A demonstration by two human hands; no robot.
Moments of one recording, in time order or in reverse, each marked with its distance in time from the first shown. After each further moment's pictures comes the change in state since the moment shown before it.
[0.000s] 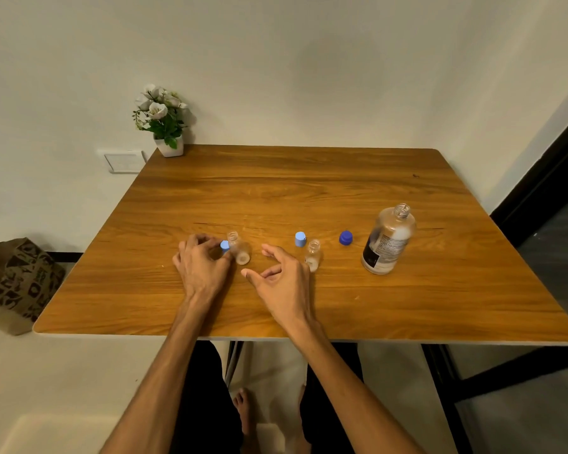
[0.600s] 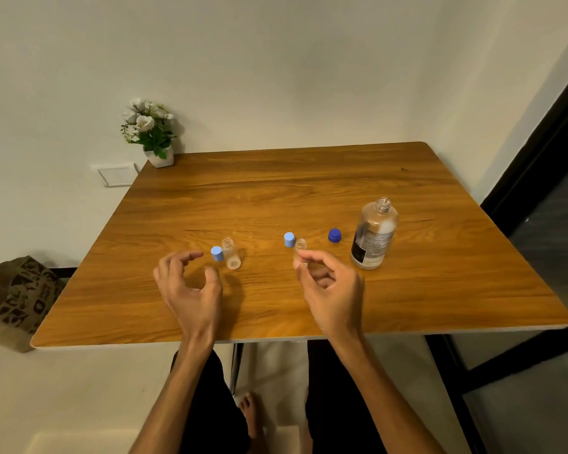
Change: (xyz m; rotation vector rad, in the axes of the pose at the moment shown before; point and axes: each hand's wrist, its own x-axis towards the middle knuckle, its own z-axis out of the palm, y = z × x) left_hand -0.073 0.030 -0.024 -0.411 0.382 0.141; right_hand -0.024 0.020 -0.080 0.179 0.262 -0.095
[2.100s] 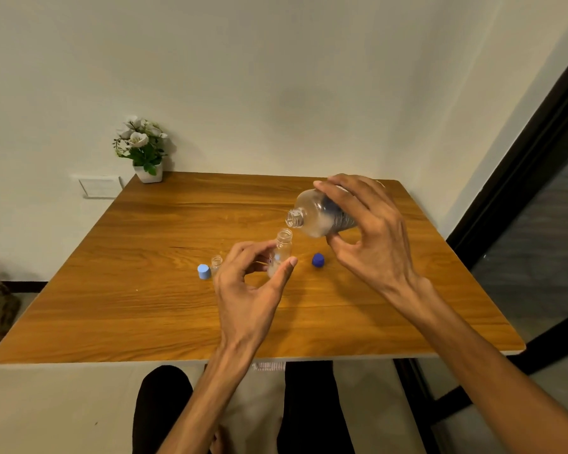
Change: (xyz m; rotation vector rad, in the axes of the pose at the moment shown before) left_hand -0.020 0.106 0.028 -0.405 -0.269 0.109; right_hand 0.114 -0.078 -0.079 -0.625 -0.153 -0.849
